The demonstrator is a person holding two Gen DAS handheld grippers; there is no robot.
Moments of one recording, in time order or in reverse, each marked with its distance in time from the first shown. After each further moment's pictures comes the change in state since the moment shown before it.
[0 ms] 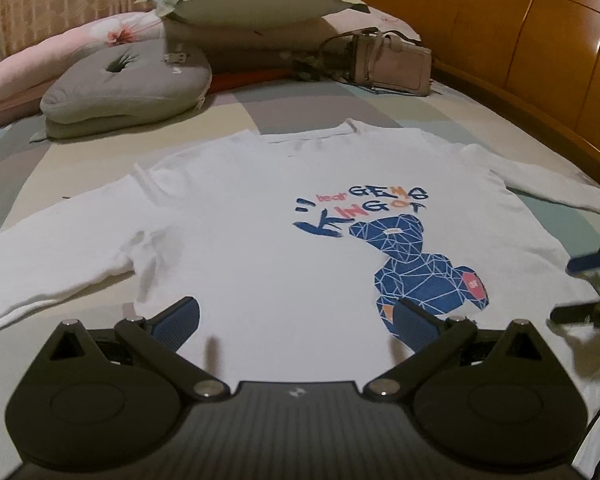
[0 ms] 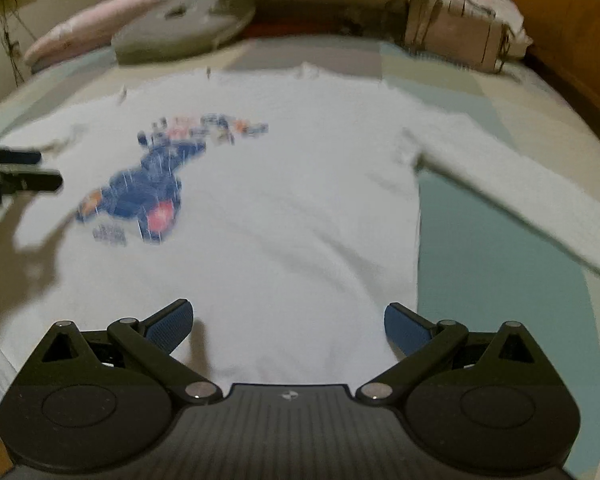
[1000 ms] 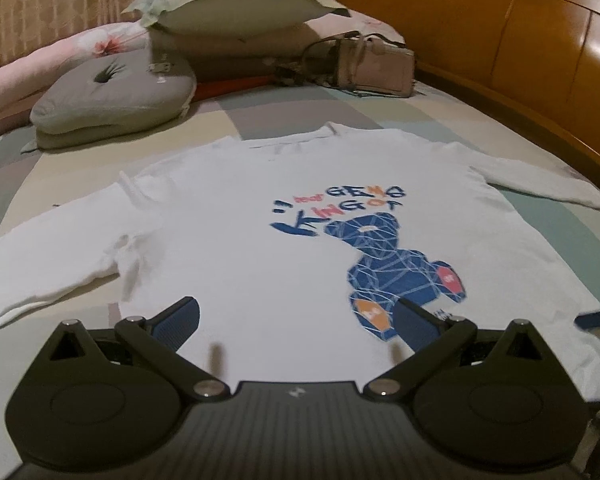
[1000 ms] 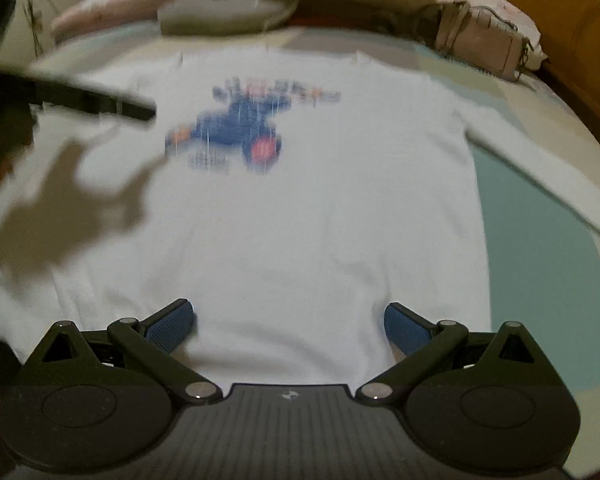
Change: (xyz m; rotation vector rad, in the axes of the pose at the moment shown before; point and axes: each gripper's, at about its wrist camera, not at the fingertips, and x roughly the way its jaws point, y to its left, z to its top) left arm -0.011 -0.018 -0.007 0.044 -0.020 -0.028; right arm -0.034 0.070 -0.060 -0.043 0.011 -0.029
